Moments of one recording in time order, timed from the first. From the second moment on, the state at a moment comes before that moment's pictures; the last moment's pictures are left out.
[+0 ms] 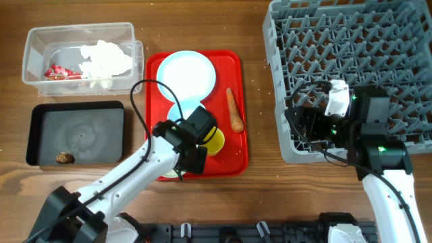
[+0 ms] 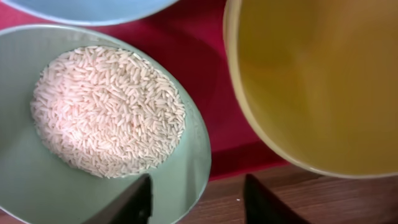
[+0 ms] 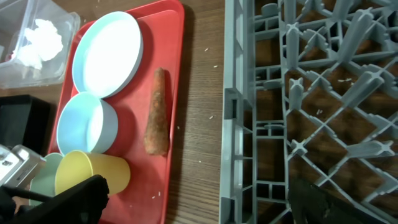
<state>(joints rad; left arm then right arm) -0.67 1.47 0.90 -0.96 0.00 -0.45 -0.01 1.03 0.84 -0.70 -0.41 0.15</state>
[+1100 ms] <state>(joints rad) -0.67 1.52 0.85 -0.83 -0.03 -0.45 -0.01 1.03 0.84 -0.70 -0.40 0.15</state>
